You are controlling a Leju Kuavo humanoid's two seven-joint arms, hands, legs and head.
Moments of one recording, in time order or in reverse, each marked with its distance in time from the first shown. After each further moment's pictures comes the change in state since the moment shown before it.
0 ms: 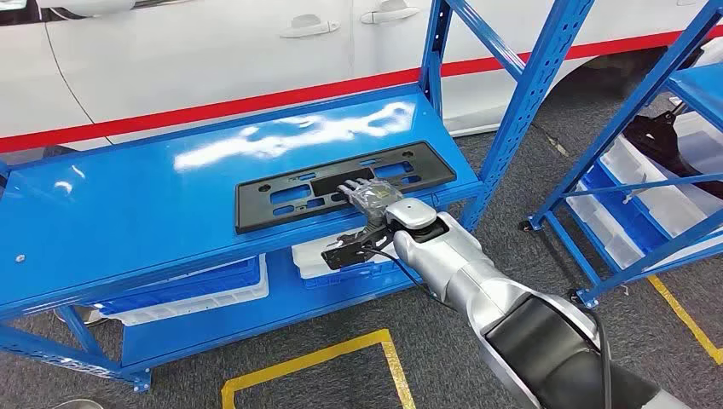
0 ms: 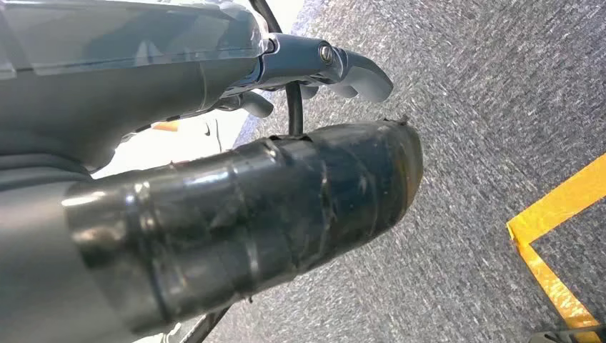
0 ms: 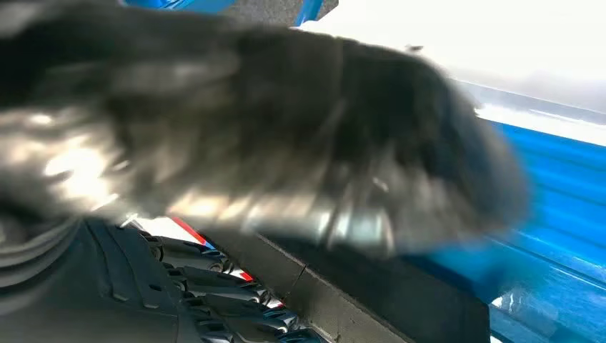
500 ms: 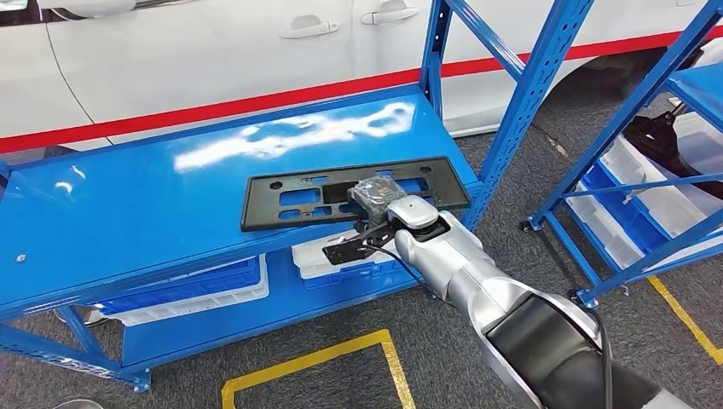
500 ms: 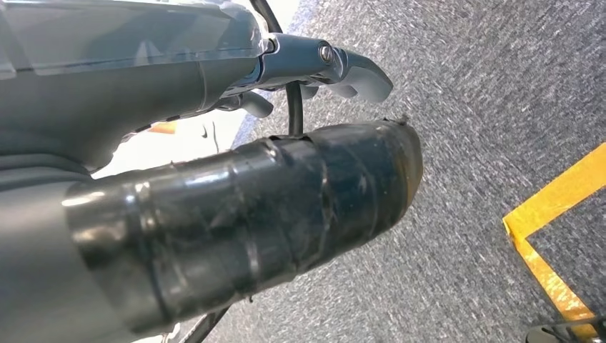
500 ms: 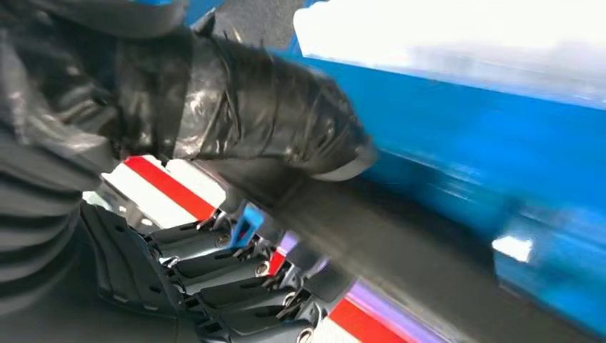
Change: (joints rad) left arm 0.000 -0.008 0.000 0.000 -0.012 -0.003 -0.005; right arm -0.004 -0.006 0.000 0.001 0.012 -0.021 0.029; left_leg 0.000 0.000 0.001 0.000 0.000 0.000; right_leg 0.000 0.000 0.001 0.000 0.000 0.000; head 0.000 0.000
